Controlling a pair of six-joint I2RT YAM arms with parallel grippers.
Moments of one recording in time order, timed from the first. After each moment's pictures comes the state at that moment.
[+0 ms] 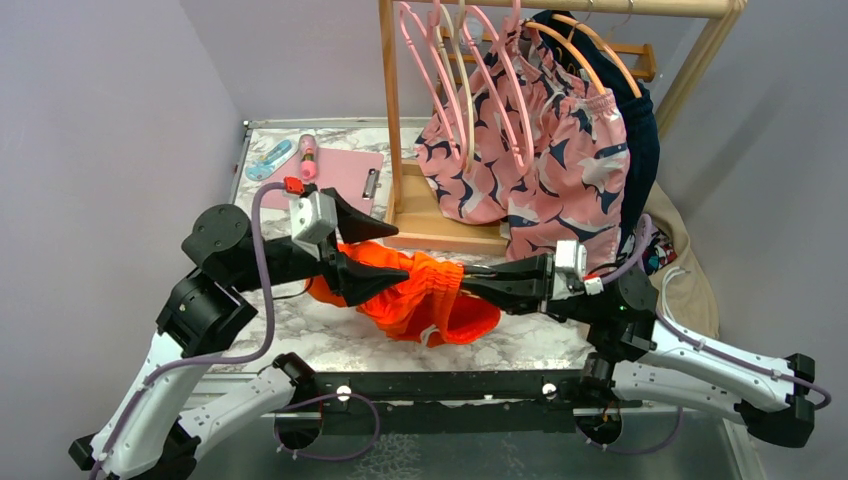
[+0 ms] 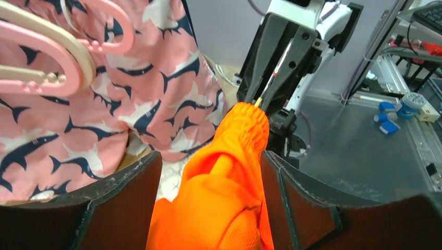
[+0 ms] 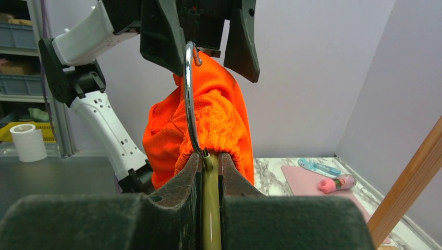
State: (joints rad) left arm -0.68 0.77 1.30 -0.46 0.67 -0.08; right arm 1.13 0.73 0.70 0.48 -0.28 -0.06
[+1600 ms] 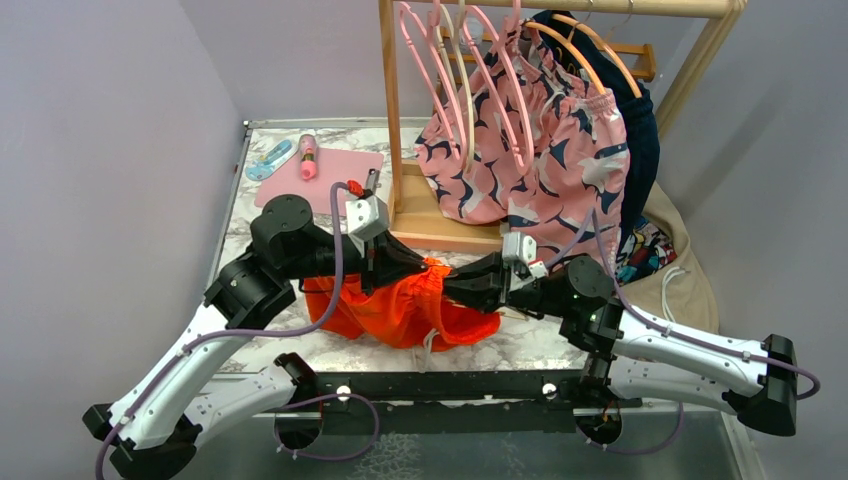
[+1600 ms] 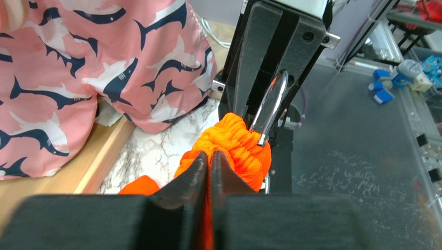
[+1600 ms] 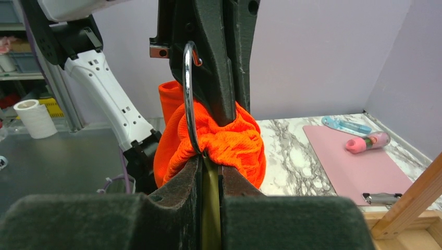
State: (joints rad) left arm -0.74 0.84 1.15 -0.45 0.69 -0.05; right arm 1.12 0.88 0.67 0.49 -0.30 0.00
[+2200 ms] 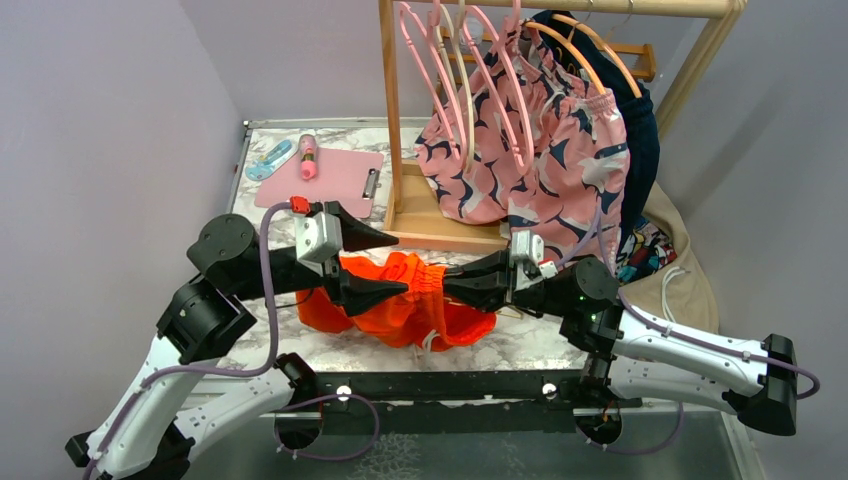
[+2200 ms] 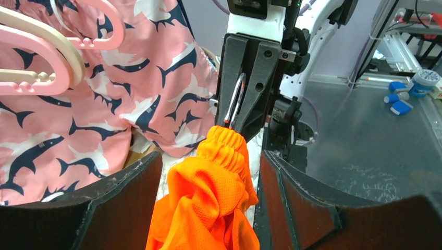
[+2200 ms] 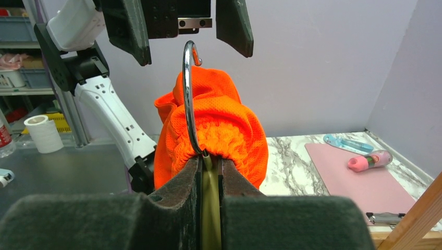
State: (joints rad) left arm -0.74 0.72 1.23 -0.48 0.64 0.00; right arm 1.12 0.88 0.67 0.57 -0.30 0.03
